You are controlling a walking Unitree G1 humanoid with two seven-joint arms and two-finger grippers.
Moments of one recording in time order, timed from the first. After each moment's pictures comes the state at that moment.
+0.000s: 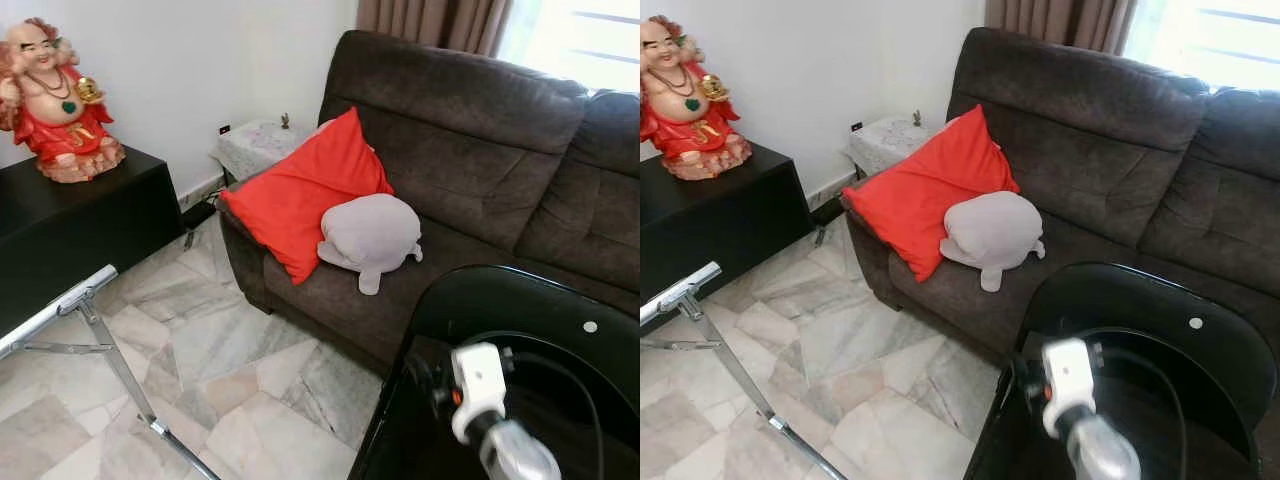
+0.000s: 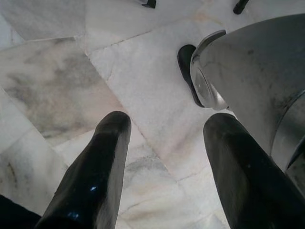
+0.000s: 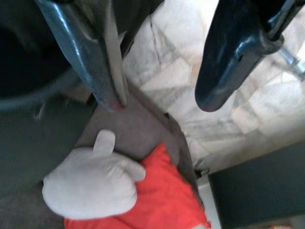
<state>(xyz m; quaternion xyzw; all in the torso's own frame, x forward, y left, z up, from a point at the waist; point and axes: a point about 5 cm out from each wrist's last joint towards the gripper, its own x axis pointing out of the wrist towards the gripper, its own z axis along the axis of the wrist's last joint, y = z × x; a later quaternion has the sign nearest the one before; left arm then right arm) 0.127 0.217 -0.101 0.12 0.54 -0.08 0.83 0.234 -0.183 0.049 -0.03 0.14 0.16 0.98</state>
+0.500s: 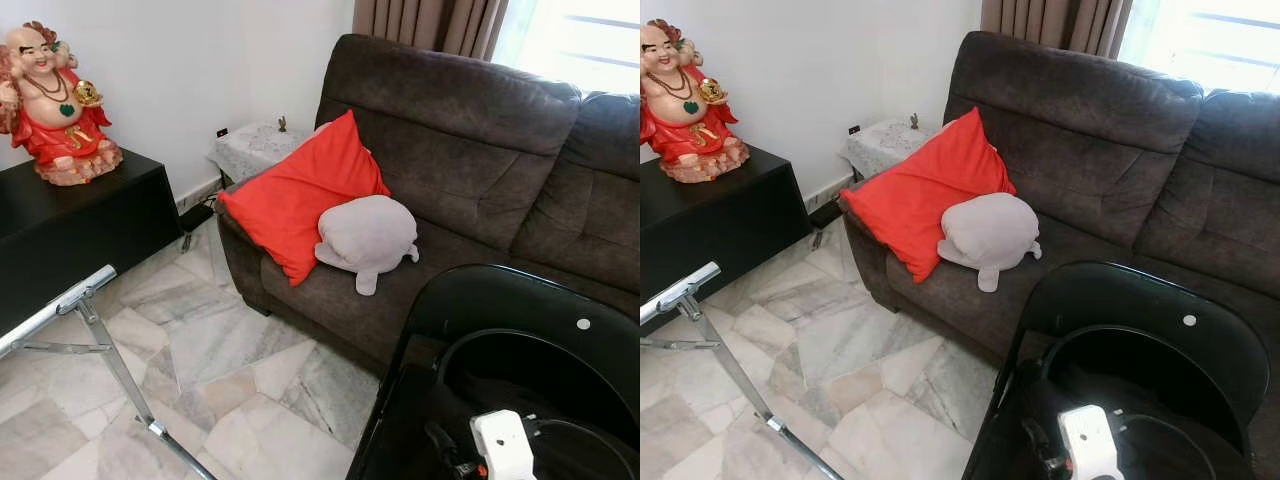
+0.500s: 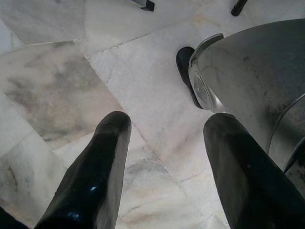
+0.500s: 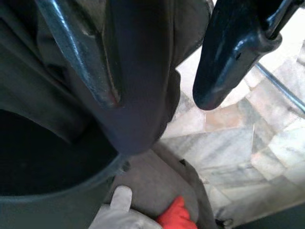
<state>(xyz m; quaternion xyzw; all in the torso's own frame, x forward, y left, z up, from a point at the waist) 0.127 0.217 -0.101 0.12 0.54 -0.08 0.83 0.189 -0.202 0.034 -0.07 0.24 0.12 0.96</state>
